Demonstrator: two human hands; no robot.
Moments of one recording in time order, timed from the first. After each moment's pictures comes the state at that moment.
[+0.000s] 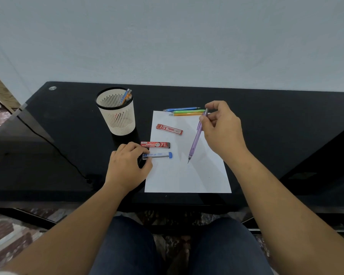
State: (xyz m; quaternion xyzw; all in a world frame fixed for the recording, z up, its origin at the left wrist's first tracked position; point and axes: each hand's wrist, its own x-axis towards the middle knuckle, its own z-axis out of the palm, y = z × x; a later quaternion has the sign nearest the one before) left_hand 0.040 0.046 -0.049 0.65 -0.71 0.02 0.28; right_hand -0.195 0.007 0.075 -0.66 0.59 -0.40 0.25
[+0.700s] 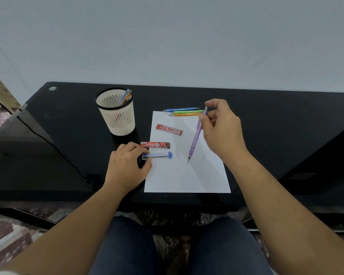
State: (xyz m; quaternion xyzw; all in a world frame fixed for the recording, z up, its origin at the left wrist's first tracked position) left_hand 0.039 0.047 -0.046 0.66 -0.70 0.02 0.27; right_hand -0.195 0.012 0.076 -0.67 0.57 -0.41 0.24
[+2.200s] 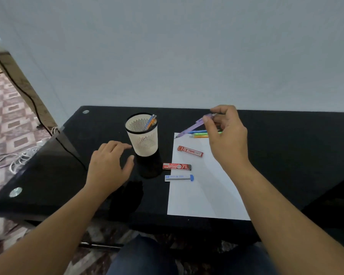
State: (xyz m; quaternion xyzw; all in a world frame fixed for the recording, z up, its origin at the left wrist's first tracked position) left_hand 0.130 0.050 0.021 0.66 -0.69 0.15 0.26; right_hand -0.150 -0.003 0.099 -0.64 0.51 -0.52 0.24
